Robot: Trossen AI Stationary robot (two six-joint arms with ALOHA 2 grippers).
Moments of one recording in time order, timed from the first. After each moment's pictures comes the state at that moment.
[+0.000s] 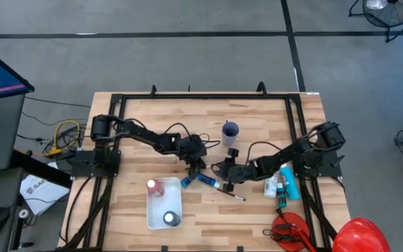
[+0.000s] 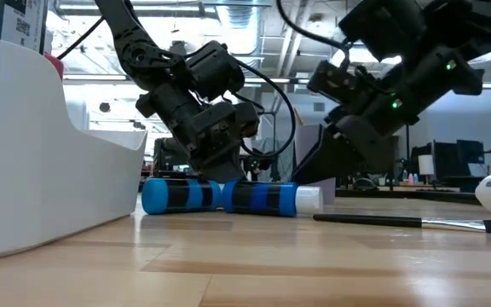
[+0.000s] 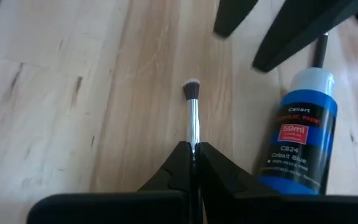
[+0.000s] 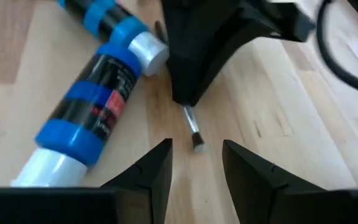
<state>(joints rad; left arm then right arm) 0.07 1.96 0.93 0.13 0.27 -0.22 0.29 1.77 0.71 0.29 0.51 0.11</state>
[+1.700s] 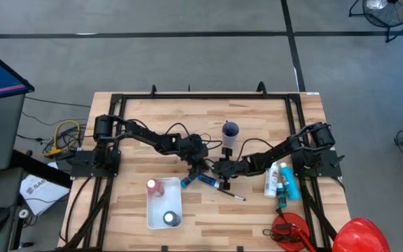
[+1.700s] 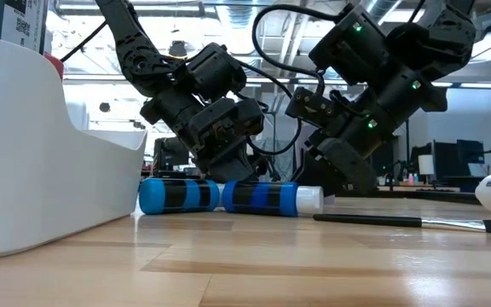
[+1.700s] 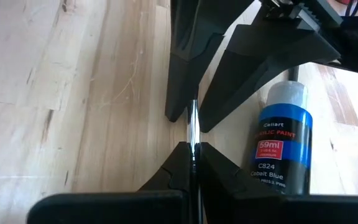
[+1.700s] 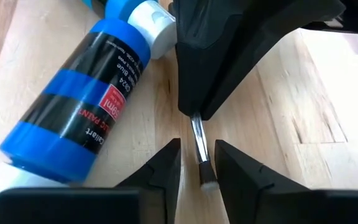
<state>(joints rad) 0.08 1.97 0.93 0.26 0.33 -0.19 0.20 1.87 0.77 0.30 0.33 0.08</state>
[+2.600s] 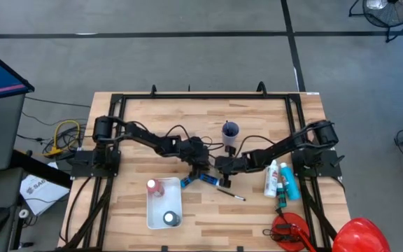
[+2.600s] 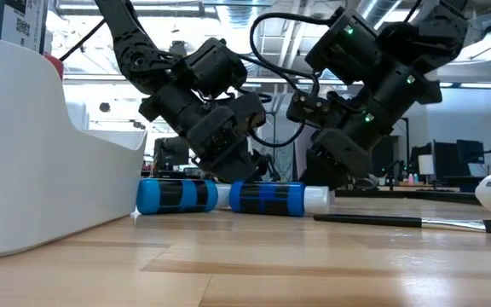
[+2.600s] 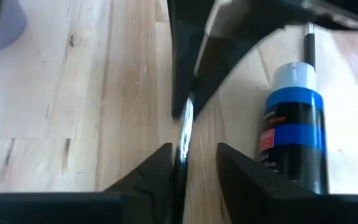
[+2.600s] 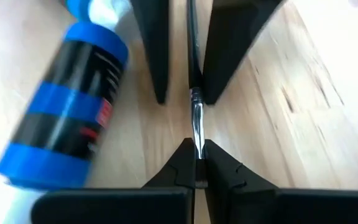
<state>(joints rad) 0.04 1.96 0.94 0.27 0.22 -0.03 0.16 1.83 0.79 0.15 0.28 0.23</state>
